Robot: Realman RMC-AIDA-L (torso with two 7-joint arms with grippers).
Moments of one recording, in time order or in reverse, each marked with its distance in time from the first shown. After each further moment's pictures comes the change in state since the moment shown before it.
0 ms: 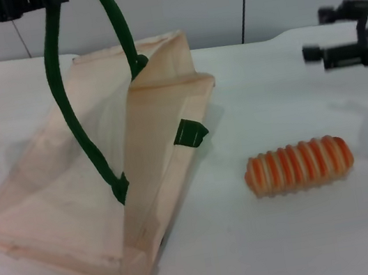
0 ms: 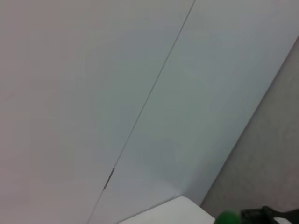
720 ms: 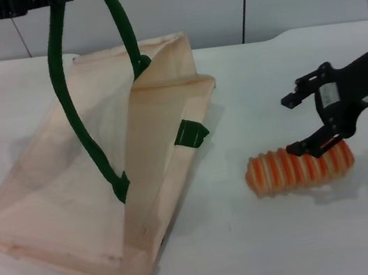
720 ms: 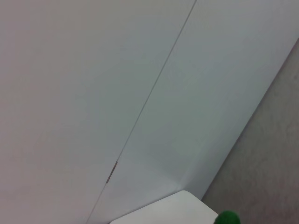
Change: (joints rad) left arm -0.022 0.005 0.000 0.005 0.031 -0.016 -0.015; right arm 0.138 0.173 -0.032 -0.369 -0.693 0.198 0.227
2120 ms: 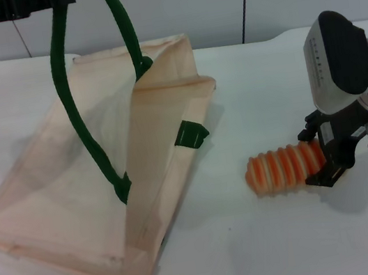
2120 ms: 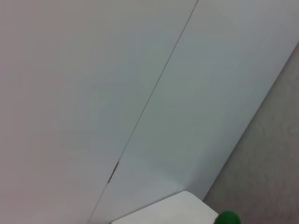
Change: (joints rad) left arm 0.003 -0.007 0.000 0.006 -0.004 -0.012 0.007; right arm 0.085 0.004 -0.302 0.209 -0.154 -0.239 0.128
